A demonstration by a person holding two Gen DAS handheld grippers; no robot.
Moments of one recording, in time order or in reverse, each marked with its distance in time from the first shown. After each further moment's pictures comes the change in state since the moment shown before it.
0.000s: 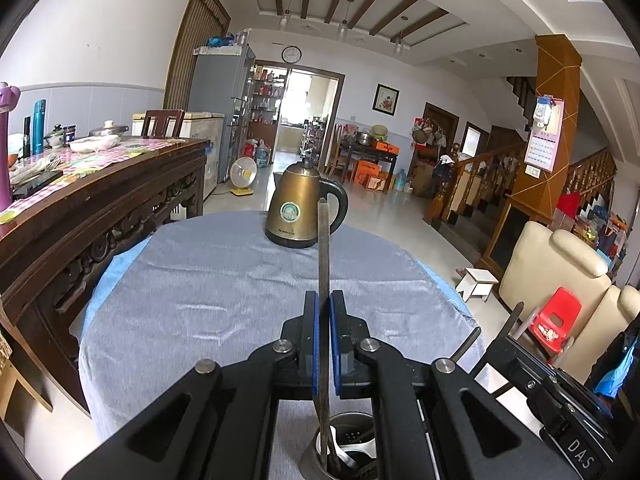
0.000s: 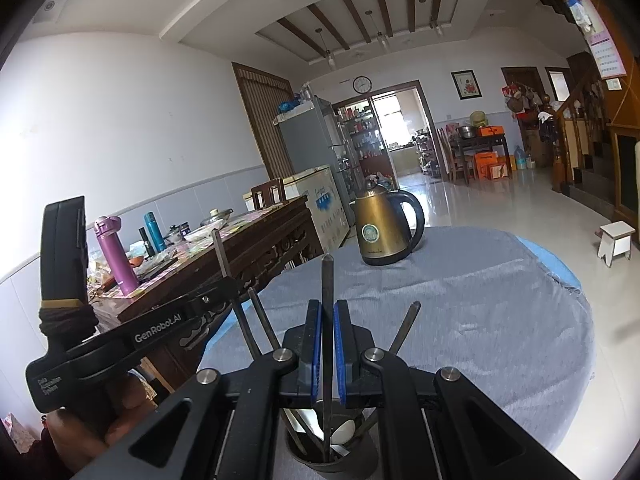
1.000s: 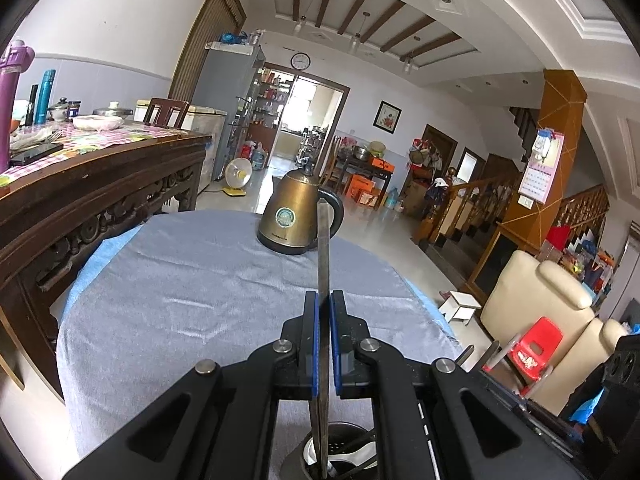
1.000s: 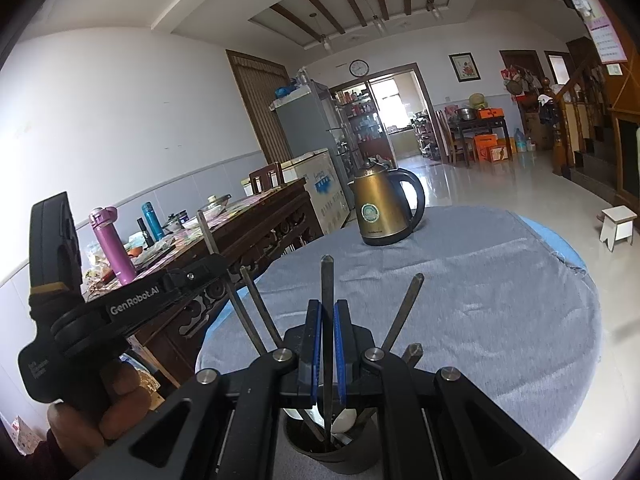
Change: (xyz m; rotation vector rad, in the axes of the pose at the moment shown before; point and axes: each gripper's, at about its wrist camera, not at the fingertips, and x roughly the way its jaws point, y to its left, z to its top) left arm 0.001 0.012 -0.008 -0.093 -0.044 -0.050; right arm 0.019 -0.005 -0.011 0.026 0.058 0.000
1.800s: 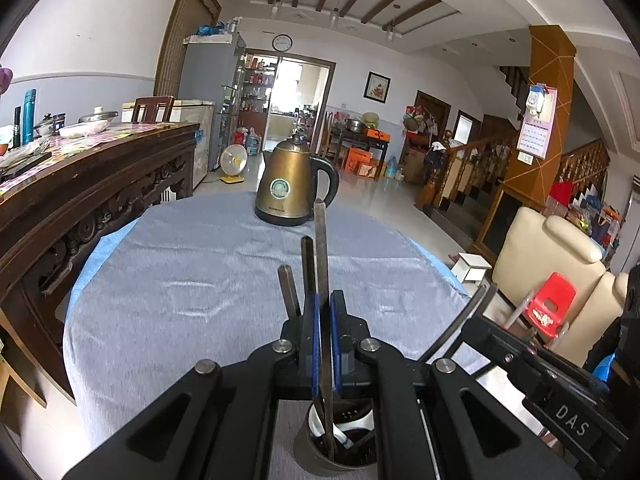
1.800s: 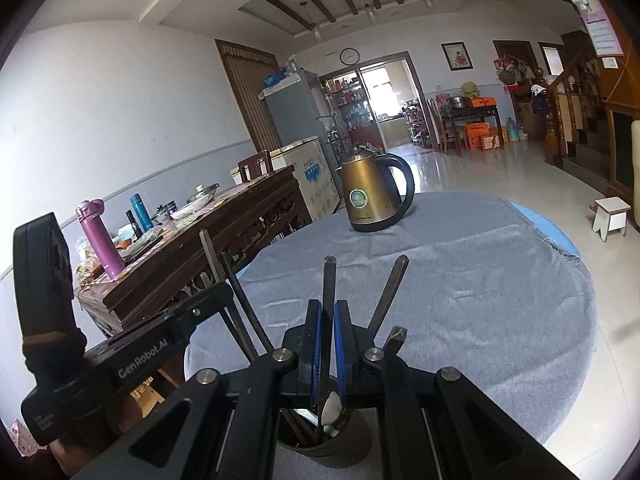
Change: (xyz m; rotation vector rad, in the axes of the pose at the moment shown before) left arm 0.008 -0.013 -0.028 0.109 0.088 0.017; right arm 0.008 -0.005 -0.006 0.011 0.045 -0.035
